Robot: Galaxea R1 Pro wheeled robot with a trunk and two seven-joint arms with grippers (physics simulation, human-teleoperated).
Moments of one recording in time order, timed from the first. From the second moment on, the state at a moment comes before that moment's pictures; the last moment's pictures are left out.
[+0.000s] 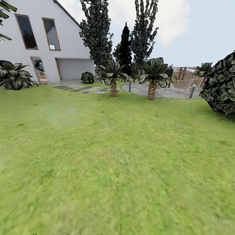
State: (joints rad) left arm 0.01 -0.01 0.00 -0.09 0.00 -0.02 0.00; right arm -0.09 0.01 0.00 -0.05 0.00 -0.22 0.00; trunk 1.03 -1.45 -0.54
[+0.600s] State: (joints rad) left arm 0.01 -0.01 0.00 -0.09 0.00 -0.02 0.00; right arm -0.09 0.01 0.00 -0.05 0.00 -0.22 0.00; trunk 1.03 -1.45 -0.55
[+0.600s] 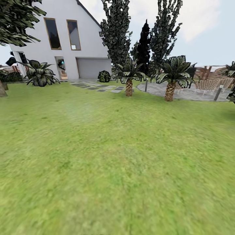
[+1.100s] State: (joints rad) left arm 0.01 -0.01 0.00 -0.09 0.00 -0.02 0.00; right arm -0.09 0.01 0.00 -0.05 0.00 -0.22 0.00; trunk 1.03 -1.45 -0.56
